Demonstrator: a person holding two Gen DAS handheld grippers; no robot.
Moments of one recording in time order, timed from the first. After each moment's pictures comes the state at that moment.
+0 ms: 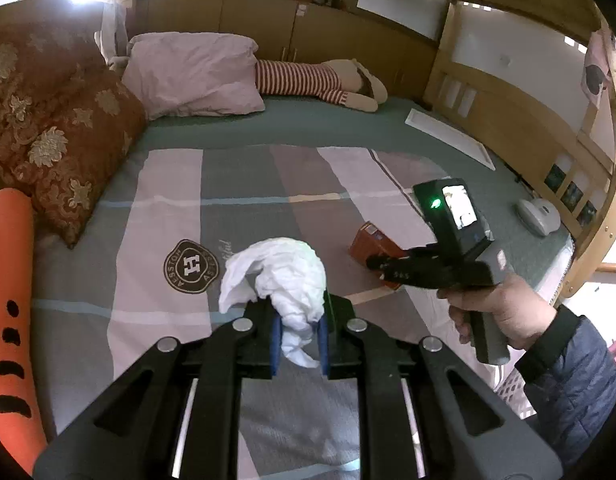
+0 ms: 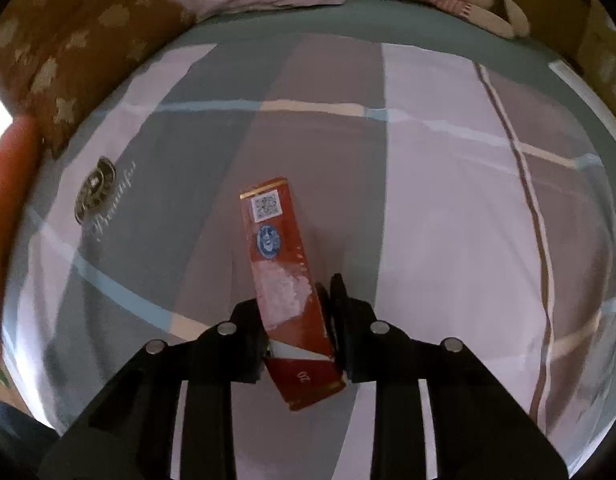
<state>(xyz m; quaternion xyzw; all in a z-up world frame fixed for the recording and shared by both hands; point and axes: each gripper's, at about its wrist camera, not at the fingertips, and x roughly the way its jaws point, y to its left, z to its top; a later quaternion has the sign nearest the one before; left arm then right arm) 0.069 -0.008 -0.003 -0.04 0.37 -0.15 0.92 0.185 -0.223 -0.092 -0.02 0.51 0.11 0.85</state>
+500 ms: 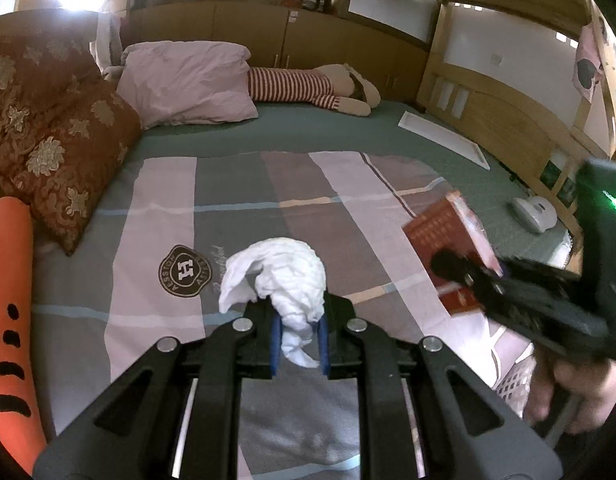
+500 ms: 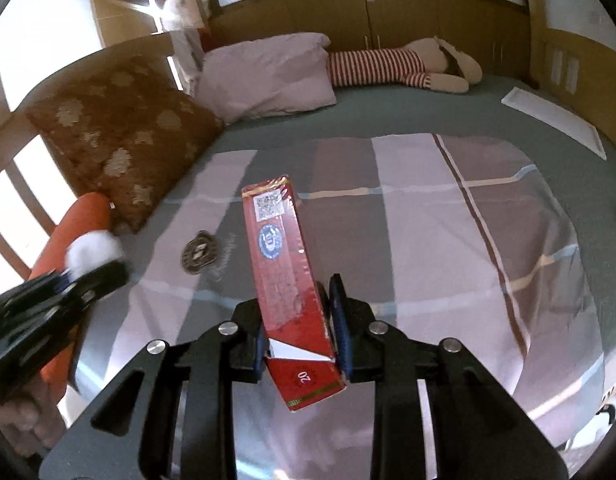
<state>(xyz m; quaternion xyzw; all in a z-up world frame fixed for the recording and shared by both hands) 0.063 -0.013 -0.002 -0.03 0.36 -0.15 0.92 0.039 -0.195 0.007 0.03 0.37 0.11 0.92</state>
